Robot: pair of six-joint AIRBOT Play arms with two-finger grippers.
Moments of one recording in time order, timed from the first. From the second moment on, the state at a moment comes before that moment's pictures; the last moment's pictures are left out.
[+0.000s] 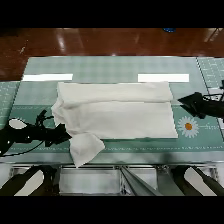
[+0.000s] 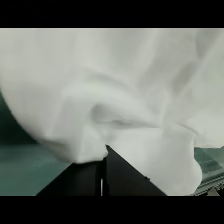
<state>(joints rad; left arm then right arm) 0.20 -1.02 0.33 0.88 -1.06 -1.43 -0.62 -1.02 0.66 -0.73 1.15 1.25</state>
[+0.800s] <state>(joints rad) 0.17 -1.02 0.32 0.79 -1.02 -1.34 -0.67 -1.08 0.47 -1.06 1.26 1.37</state>
